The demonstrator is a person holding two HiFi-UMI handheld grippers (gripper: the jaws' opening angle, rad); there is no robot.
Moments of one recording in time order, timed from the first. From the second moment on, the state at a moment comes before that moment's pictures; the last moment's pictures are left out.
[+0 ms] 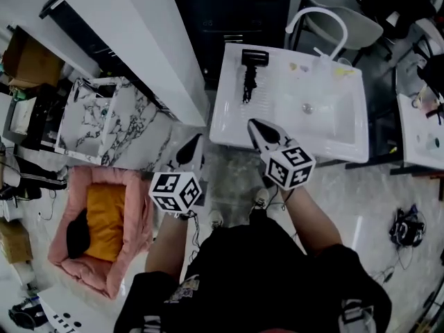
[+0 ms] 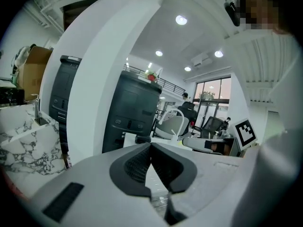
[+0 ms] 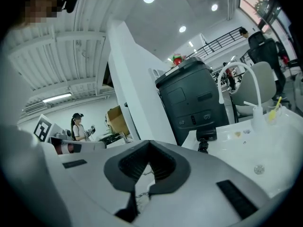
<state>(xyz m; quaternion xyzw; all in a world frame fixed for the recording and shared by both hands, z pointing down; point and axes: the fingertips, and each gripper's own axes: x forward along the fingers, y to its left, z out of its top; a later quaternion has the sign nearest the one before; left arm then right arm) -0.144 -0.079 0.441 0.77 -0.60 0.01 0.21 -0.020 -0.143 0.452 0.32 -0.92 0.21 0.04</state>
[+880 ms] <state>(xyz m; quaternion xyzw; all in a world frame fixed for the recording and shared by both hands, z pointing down) -0.154 0.041 0.416 0.86 -0.46 0.01 0.20 -0.020 0.029 0.430 0.47 -0.86 0.17 0.03</state>
